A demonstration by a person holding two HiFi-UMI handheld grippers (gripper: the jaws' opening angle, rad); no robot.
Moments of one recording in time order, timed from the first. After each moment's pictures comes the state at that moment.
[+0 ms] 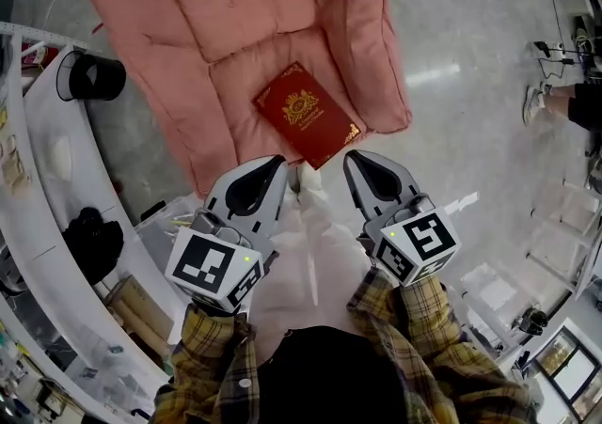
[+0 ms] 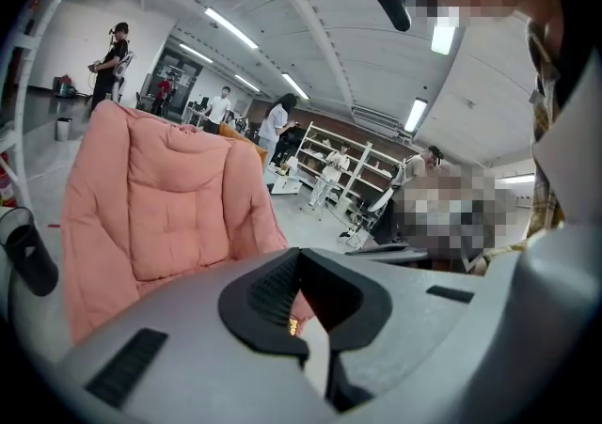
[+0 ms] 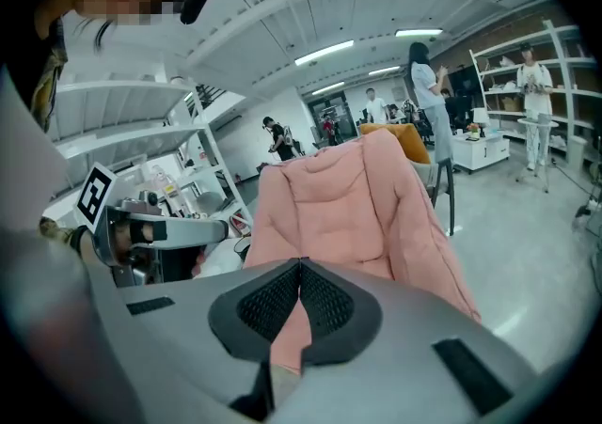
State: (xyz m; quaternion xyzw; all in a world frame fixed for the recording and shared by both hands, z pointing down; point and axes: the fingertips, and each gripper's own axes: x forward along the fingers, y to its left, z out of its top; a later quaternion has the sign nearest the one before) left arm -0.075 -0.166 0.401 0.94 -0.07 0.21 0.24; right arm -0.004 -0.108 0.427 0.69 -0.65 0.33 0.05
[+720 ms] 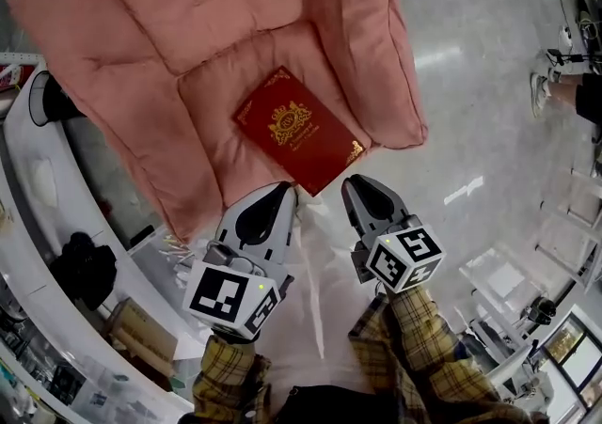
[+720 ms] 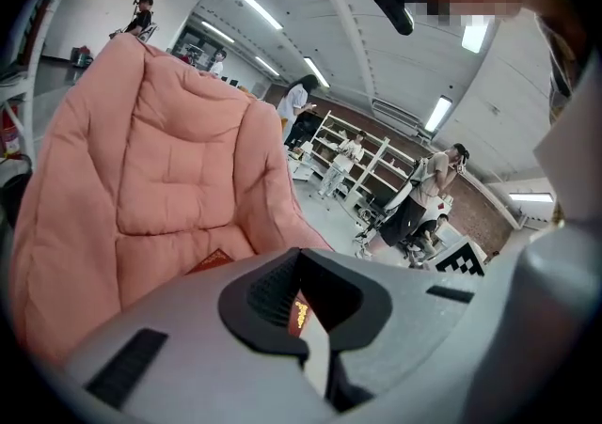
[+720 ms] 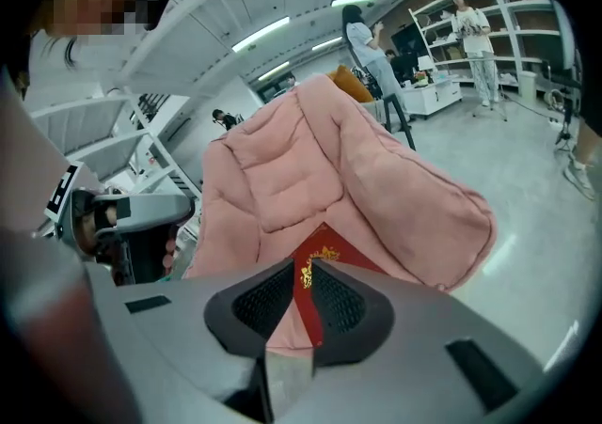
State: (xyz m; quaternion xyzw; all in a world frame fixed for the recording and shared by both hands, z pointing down) left arm -0.042 -0.159 0.527 0.92 -0.09 0.24 0.30; right arm 0.021 -0.075 0.605 0.71 -0.55 0.45 0.00
